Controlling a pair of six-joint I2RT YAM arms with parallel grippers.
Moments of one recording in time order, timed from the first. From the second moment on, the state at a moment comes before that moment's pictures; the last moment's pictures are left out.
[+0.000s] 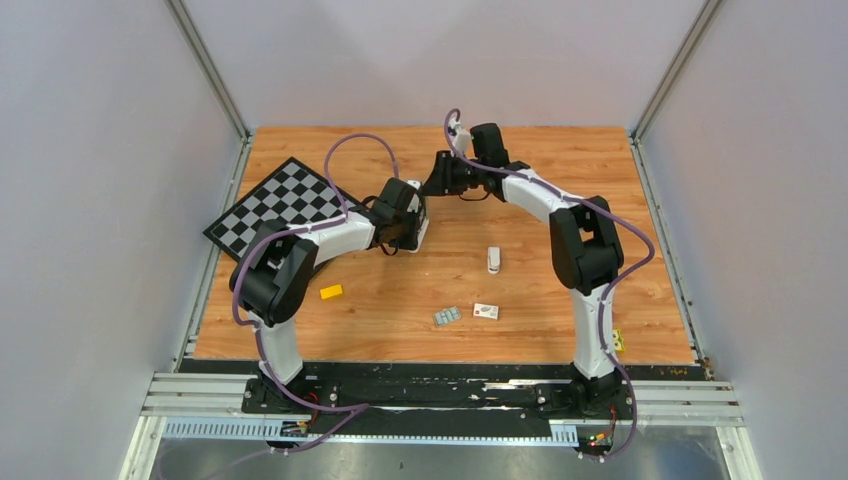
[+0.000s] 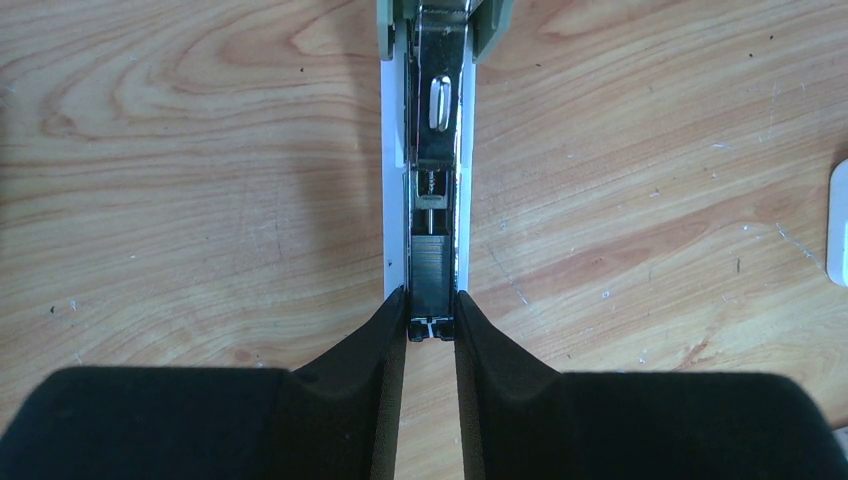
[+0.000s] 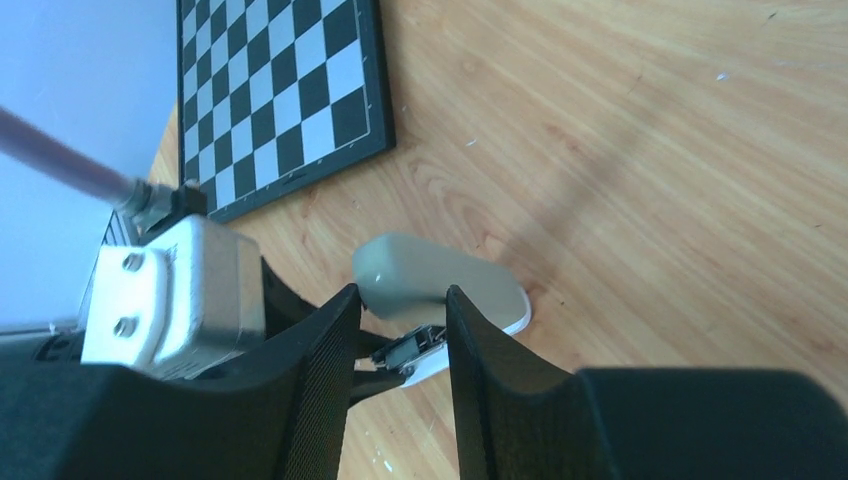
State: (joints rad) left arm -0.56 1.85 1.14 -0.18 0.00 -0.33; right arm 0.42 2.14 1.66 -0.09 -0.67 0.37
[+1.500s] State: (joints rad) left arm -0.46 1.57 1.03 -0.20 0.07 -0.46; right arm 0.47 1.97 1.45 -0.17 -0.51 0.60
